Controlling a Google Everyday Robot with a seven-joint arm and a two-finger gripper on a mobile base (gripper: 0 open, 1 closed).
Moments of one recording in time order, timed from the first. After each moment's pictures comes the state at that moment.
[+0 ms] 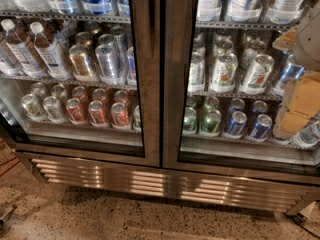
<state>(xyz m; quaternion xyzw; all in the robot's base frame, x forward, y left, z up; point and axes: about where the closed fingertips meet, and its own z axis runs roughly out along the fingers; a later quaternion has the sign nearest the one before) 0.435 -0.210 0.975 -0.61 0.78 -0.03 0.17</state>
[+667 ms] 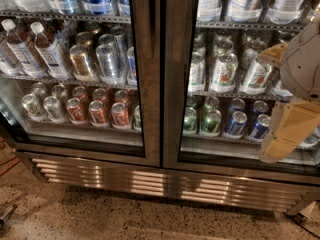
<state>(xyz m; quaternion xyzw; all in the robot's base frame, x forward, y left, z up) 0.405 -0.175 0.963 -0.63 0.75 -0.02 0.20</state>
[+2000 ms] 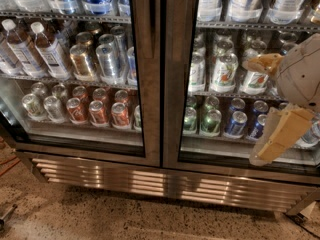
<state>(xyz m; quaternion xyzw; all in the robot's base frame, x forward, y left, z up) 0.408 -0.157 0.948 -0.65 0.71 0.08 0.27</state>
